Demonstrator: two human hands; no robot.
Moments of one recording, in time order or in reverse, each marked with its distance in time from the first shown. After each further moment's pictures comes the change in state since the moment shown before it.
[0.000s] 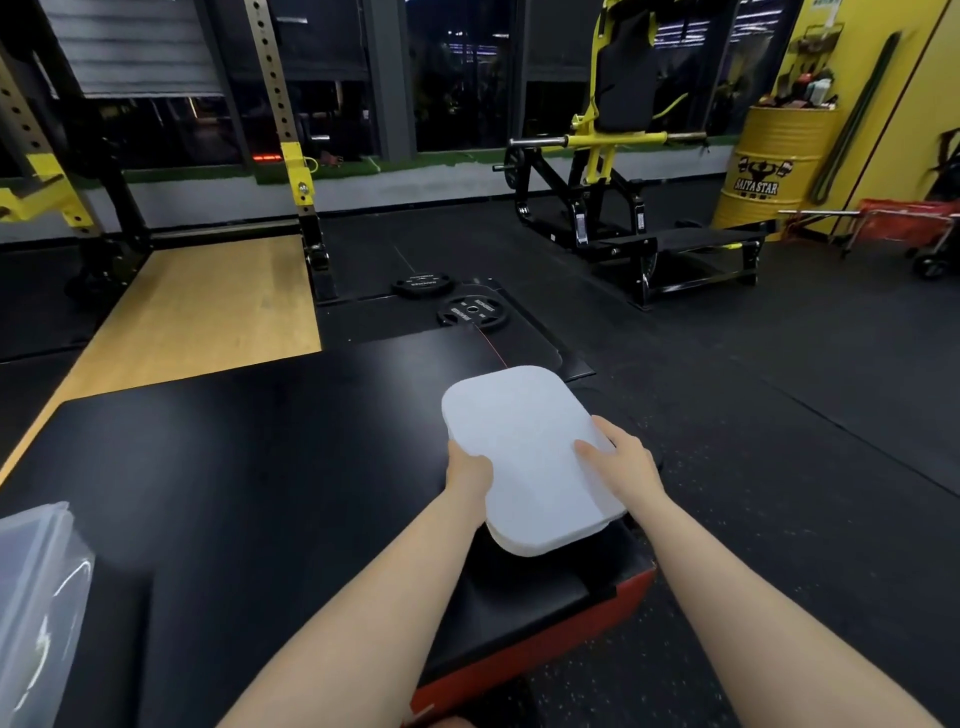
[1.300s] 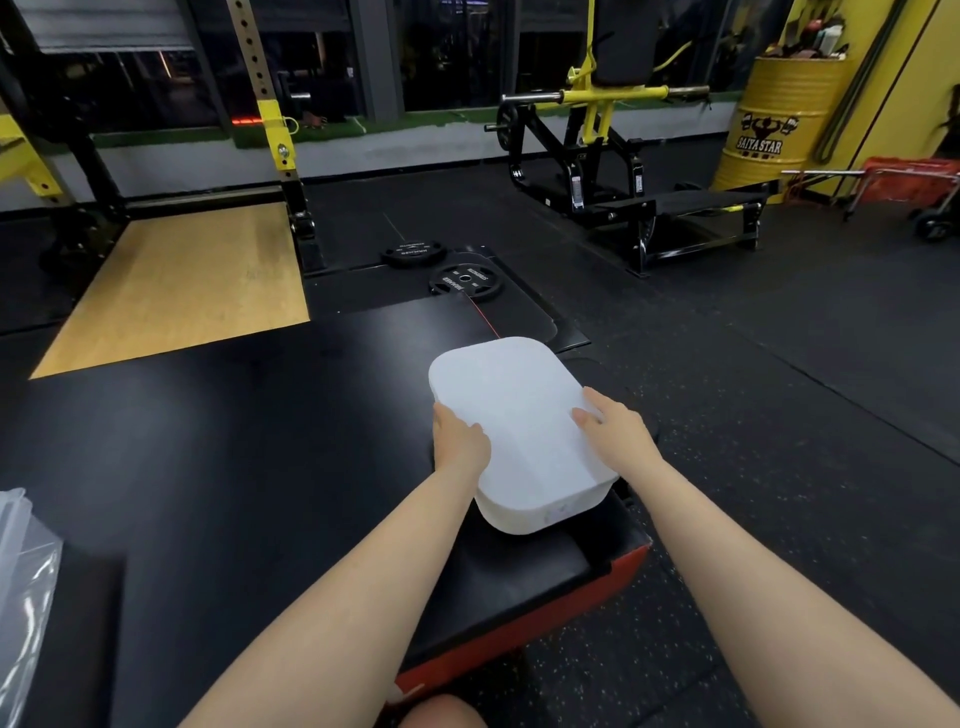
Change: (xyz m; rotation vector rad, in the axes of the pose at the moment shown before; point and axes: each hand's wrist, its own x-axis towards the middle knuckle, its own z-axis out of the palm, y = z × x) left_hand -0.007 0.003 0.003 0.448 0.140 0.182; right_hand 0.028 0.016 0.006 -0.166 -0.071 -0.041
